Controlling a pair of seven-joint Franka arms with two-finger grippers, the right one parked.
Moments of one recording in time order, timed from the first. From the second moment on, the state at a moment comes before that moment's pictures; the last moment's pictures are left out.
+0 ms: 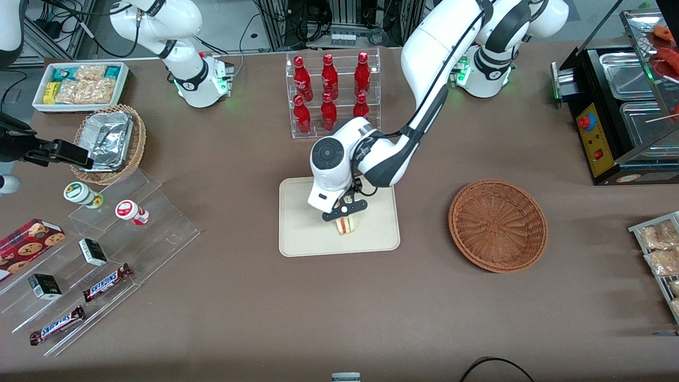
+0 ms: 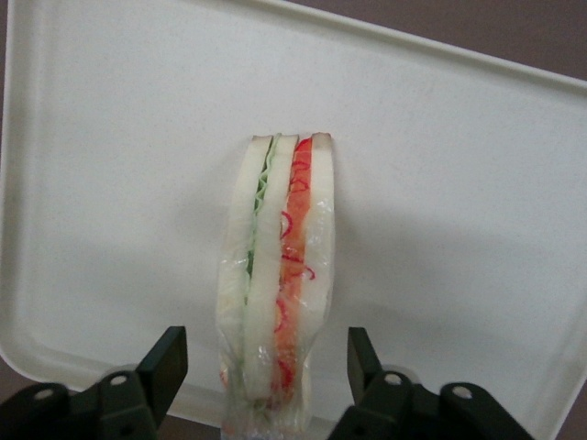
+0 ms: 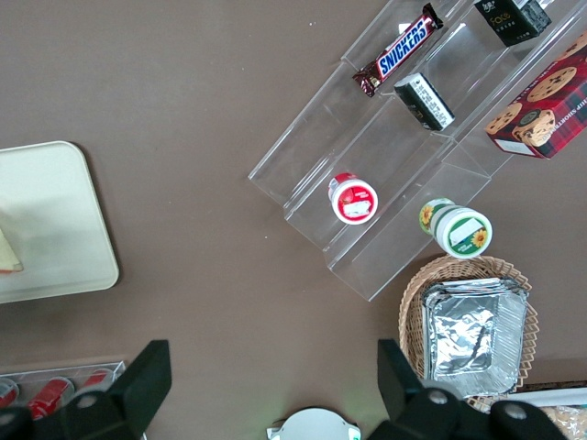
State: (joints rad) arm -0.76 0.80 -0.08 -1.32 0.02 2.05 -1.14
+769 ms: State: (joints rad) arm -0.70 0.69 -0.08 -1.31 0.02 1.95 -1.11
